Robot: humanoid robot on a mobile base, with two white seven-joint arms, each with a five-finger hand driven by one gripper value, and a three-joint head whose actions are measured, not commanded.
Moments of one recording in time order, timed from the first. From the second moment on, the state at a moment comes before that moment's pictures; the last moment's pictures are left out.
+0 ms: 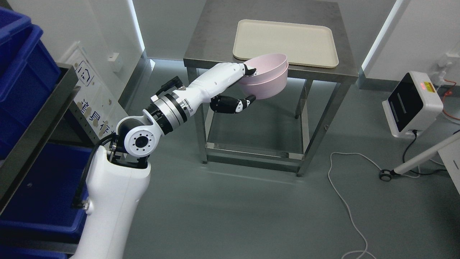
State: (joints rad) left arm -0.74 0.00 -0.19 -1.62 -0.61 -0.16 -0.66; right arm 0.05 0.00 0.00 -0.05 0.00 -0.19 0.01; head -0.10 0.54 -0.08
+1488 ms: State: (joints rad) left arm -0.96 0.00 -0.02 -1.61 -0.71 -0.14 -0.66; right arm 0.05 0.00 0.00 -0.05 0.00 -0.19 0.00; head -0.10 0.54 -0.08
